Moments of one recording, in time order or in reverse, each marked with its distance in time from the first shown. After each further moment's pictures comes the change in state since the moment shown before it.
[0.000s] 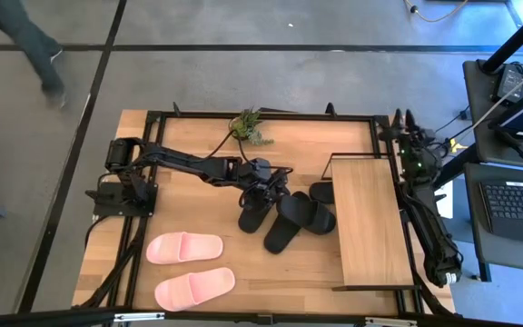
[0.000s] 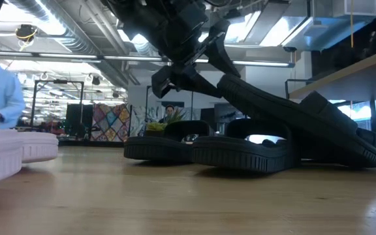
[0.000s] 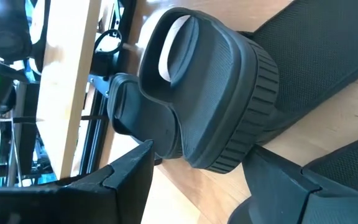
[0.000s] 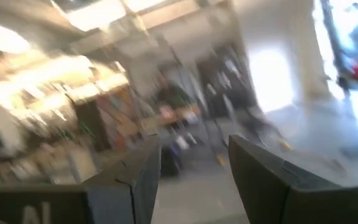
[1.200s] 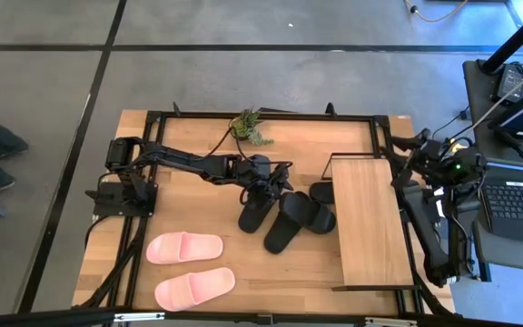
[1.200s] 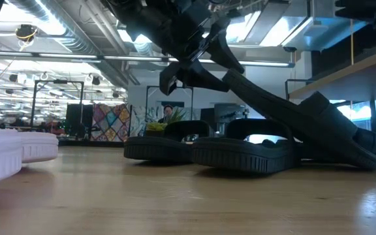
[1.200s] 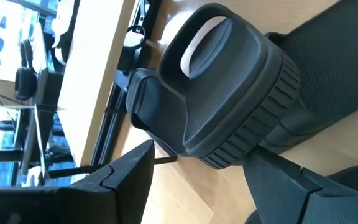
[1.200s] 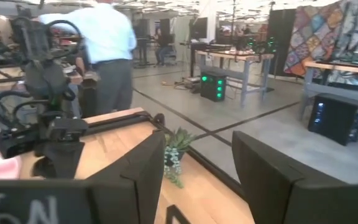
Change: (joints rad) left arm 0.015 0.000 0.000 0.068 -0.002 -0.061; right arm 0.000 0.000 0.675 -0.976 -0.882 -0.267
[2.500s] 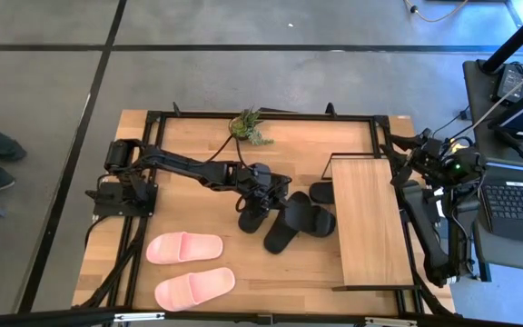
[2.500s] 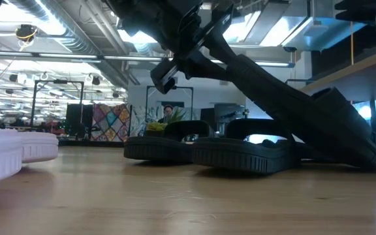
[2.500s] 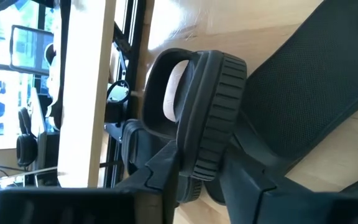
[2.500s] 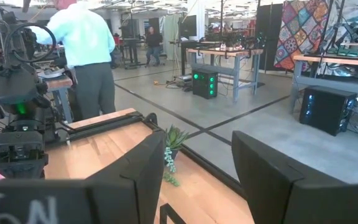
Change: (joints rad) left arm -0.056 -0.001 0.000 -0.018 0.090 0.171; right arm 0.000 0.000 -0.002 -0.010 0.037 0.026
